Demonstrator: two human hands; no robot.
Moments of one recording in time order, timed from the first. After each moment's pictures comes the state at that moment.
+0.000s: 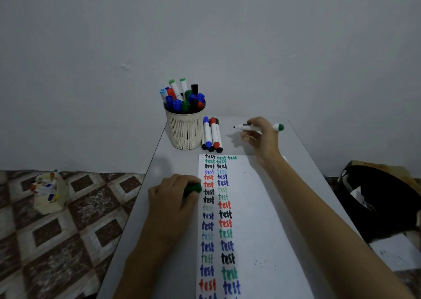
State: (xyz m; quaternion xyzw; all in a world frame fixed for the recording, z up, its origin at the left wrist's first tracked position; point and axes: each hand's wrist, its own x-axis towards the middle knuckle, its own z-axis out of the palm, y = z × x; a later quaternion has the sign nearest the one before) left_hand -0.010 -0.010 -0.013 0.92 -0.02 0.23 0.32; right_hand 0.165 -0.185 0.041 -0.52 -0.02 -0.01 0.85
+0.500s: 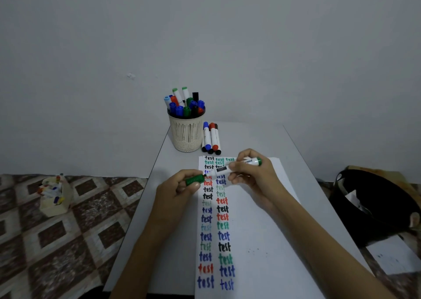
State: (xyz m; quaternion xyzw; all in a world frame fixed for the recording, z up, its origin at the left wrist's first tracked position) left_hand -0.017 -0.015 0.006 0.82 -0.02 0.20 0.53; right_hand 0.066 -0.205 0.037 -0.55 -0.12 0.16 0.81
